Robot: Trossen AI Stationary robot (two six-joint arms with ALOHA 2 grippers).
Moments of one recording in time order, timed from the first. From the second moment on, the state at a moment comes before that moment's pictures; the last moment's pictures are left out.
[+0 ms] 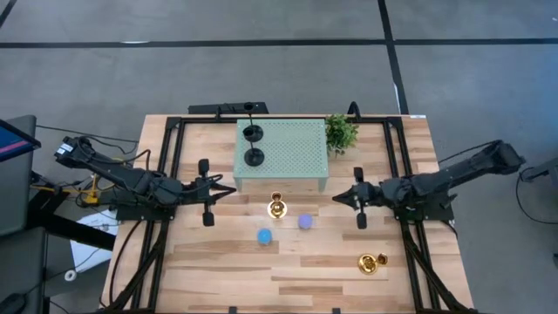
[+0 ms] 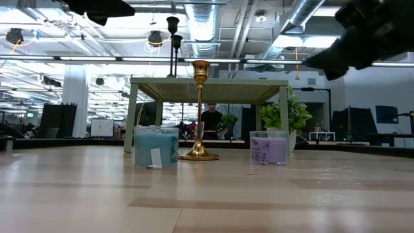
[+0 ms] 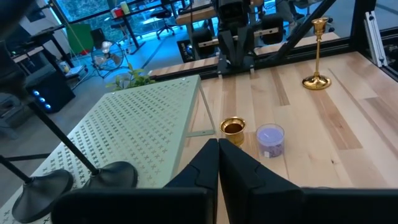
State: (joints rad) left arm -0.43 0.63 0.55 -0.03 -0.60 0.16; right arm 0.29 0.78 0.22 0.28 0.31 0.07
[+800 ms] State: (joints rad) left arm -0.43 0.63 0.55 -0.03 -0.60 0.16; right arm 0.12 1.46 0.55 0.49 0.13 0.00
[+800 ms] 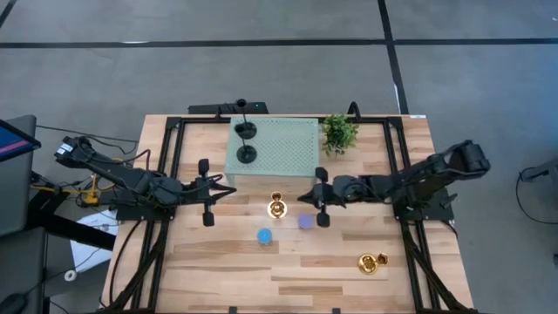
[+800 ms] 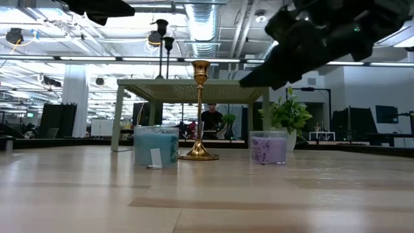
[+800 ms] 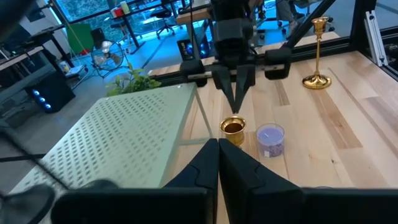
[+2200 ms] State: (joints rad) left arm -0.43 0.63 0.55 -0.03 -0.60 0.15; right arm 0.26 1.39 0.63 0.17 0.45 0.24
